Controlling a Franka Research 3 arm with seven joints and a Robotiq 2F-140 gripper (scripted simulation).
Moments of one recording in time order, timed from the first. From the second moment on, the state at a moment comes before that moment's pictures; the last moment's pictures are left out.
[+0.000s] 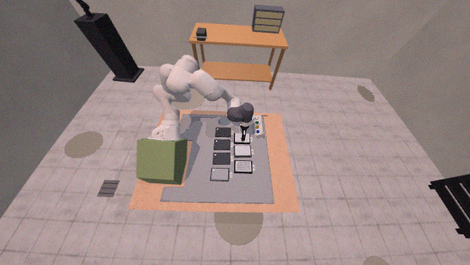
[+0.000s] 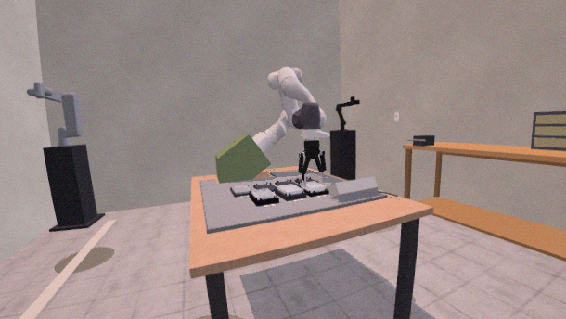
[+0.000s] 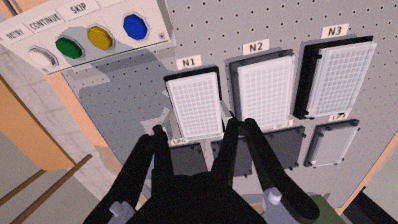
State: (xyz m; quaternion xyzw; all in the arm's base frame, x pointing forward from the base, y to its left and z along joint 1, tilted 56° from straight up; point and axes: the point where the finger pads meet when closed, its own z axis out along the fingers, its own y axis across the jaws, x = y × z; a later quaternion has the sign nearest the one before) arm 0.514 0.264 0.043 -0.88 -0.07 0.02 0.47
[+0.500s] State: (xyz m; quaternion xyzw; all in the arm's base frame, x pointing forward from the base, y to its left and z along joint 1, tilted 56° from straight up) arm 0.515 0.262 0.045 -0.88 -0.07 0.02 0.47
